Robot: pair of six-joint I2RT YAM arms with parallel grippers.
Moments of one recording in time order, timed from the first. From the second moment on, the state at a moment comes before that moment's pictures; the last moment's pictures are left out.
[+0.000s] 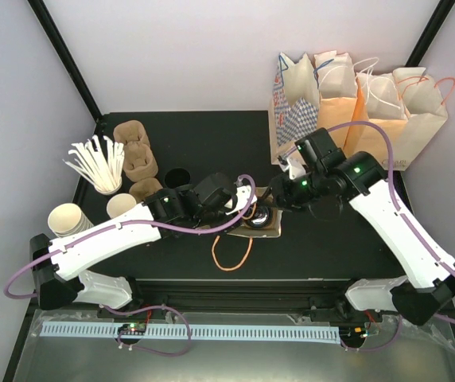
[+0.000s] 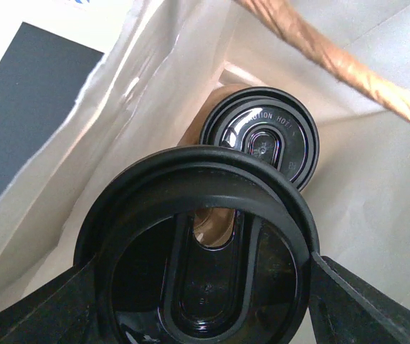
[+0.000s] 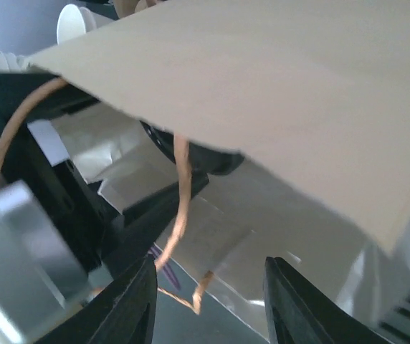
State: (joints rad) left arm -1.05 1.31 1.27 -0.80 -0.23 0.17; right arm 0.61 1.28 1.55 -1.29 -0.50 0.61
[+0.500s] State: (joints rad) left arm -1.04 1.25 1.24 -0.78 -0.22 0.18; right arm 0.61 1.41 1.50 -0.99 -0.60 0.82
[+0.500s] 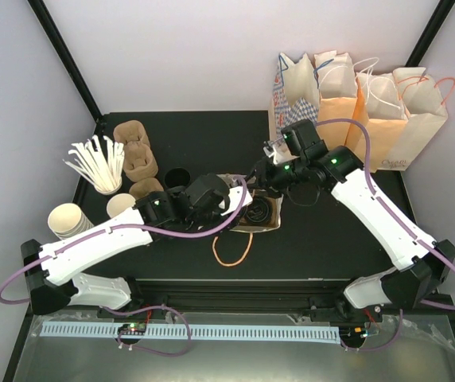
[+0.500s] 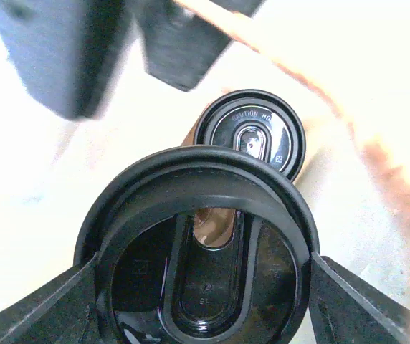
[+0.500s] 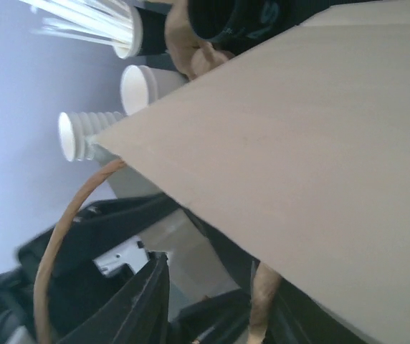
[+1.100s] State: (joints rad) left arm -1.04 1.28 1.21 -0.78 -0.24 0.23; right arm 0.52 1.38 1.41 -0.53 -0.75 1.20
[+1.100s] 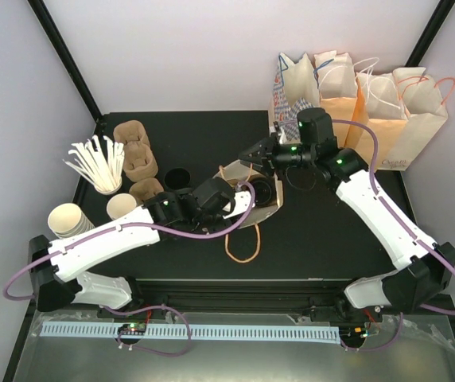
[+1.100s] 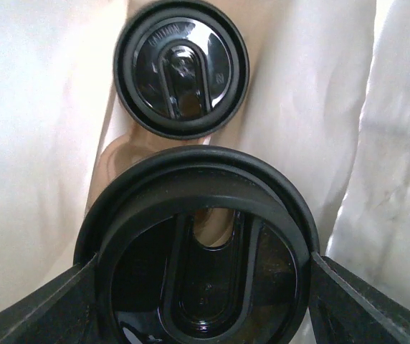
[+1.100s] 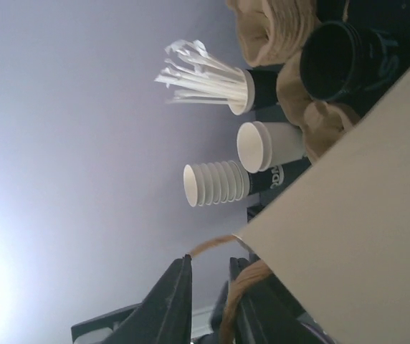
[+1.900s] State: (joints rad) left arm -0.99 1.47 1.31 -0.80 -0.29 0.22; right arm 0.43 1.31 1.29 -0.35 -0.80 1.48
